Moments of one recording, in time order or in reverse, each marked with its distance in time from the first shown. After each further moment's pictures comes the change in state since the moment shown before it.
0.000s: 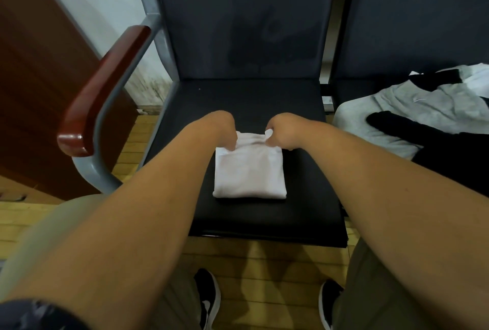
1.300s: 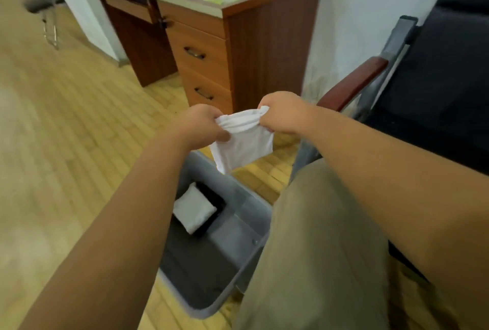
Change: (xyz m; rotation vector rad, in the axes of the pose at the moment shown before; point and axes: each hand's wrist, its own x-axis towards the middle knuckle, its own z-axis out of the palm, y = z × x) left_hand -0.397 -0.360 0.054 -0.604 0.547 -0.492; right_hand -0.164 -0.462 0.103 -0.235 0.076 -0.779
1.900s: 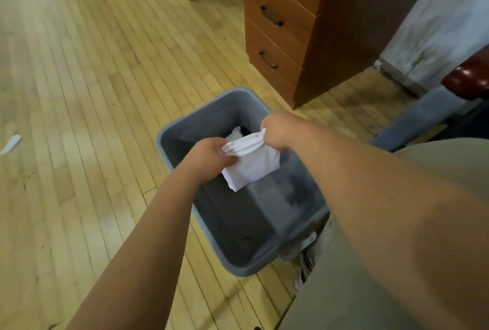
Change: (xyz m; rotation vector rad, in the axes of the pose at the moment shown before) left_hand -0.043 -0.215 0.132 -0.337 -0.073 -0.419; right_hand 0.102 -0.062 0.244 -0.276 -0.484 -0.060
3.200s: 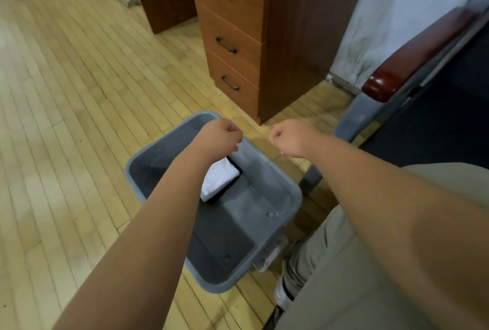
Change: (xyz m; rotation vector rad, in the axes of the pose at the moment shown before) left_hand 0.019 0.128 0.016 -0.122 -0.050 0.128; right_hand -0.091 0.100 -0.024 0.335 0.211 0.123
